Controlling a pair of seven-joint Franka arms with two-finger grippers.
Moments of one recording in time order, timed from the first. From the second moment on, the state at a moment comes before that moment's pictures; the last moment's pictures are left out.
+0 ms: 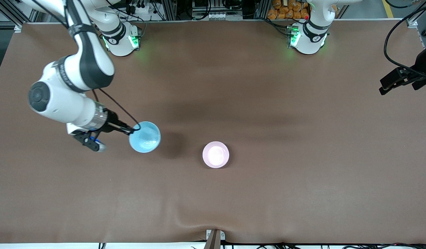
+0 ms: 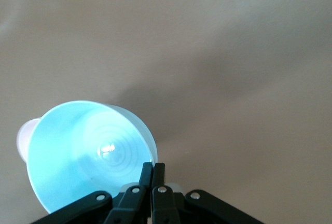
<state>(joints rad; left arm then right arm) 0.00 -0.01 -0.04 -1.53 0.05 1.56 -0.18 0.31 0.28 -0.03 -1.75 0.32 2.03 0.70</state>
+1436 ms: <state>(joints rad) 0.00 0.00 -0.04 -1.55 0.04 1.57 -0.18 0.62 0.69 -0.03 -1.41 0.24 2.25 1.40</state>
